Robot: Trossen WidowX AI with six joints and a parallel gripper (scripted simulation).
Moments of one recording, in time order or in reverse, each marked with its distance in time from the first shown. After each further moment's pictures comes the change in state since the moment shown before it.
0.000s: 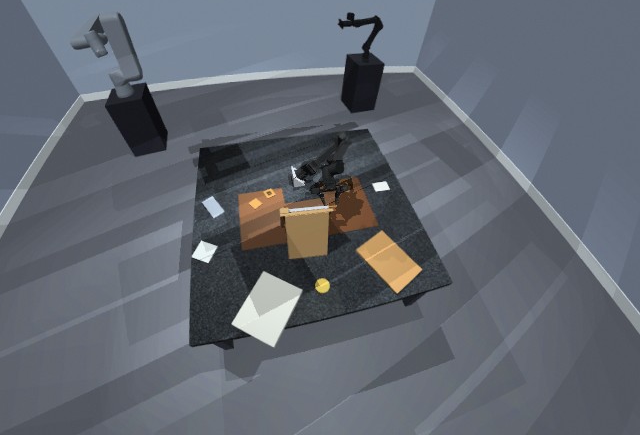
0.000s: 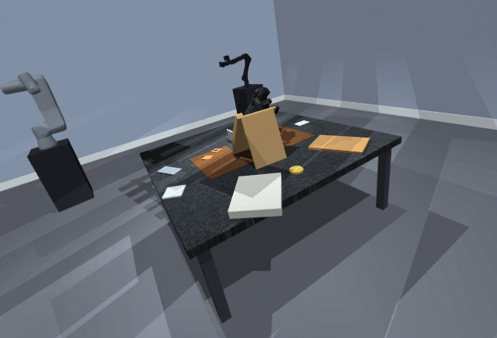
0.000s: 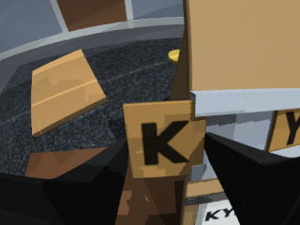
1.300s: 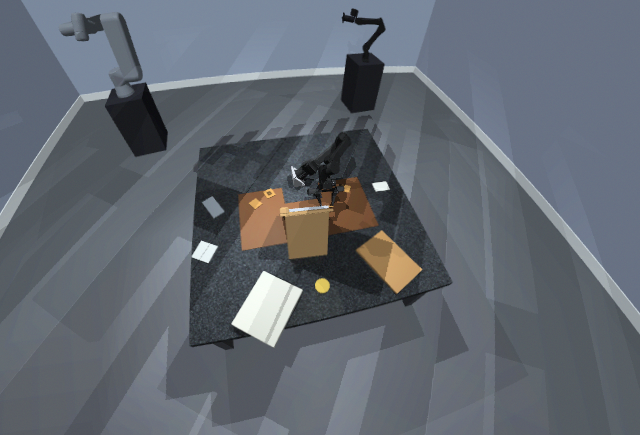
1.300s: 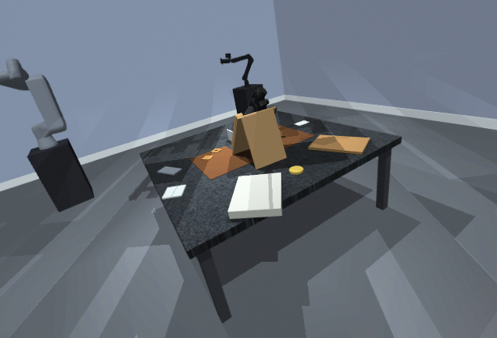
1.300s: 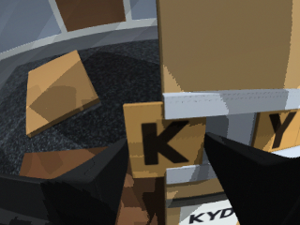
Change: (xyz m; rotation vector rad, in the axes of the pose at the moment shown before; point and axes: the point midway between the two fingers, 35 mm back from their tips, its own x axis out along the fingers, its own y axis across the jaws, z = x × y) arm 0.000 -0.019 0.000 -0.001 0.000 0.000
